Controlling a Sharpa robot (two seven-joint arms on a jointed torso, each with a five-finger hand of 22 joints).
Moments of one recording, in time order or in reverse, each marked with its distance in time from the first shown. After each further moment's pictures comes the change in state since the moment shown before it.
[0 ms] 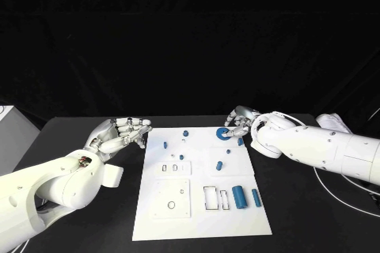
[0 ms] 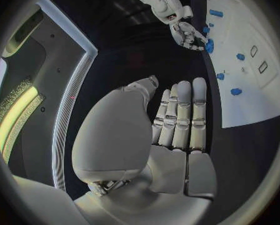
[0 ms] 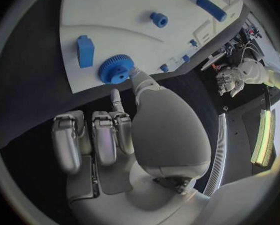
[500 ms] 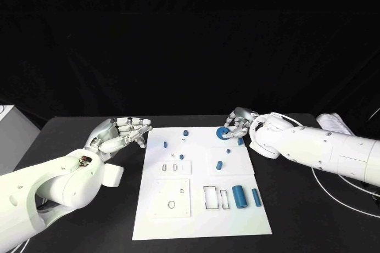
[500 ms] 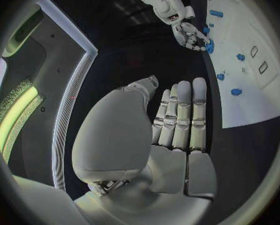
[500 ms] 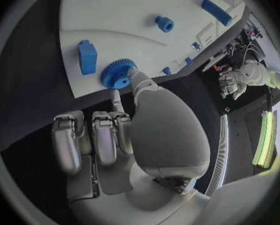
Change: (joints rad) left arm 0.000 0.000 0.000 -0.001 0.000 0.001 0.000; left_hand 0.000 0.000 0.000 0.000 0.000 0.000 0.000 0.000 0.000 0.000 0.000 0.000 0.000 0.000 0.000 0.000 0.000 0.000 0.000 0.000 0.000 0.000; right arm -0.010 0.023 -0.002 -0.031 -0.001 0.008 -0.006; right_hand 0.018 0.010 0.000 0.000 0.011 0.000 0.000 0.004 0.000 0.000 0.000 0.000 0.000 -0.004 0.004 0.000 0.000 0.000 0.004 0.003 0.000 0.000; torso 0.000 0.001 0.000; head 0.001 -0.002
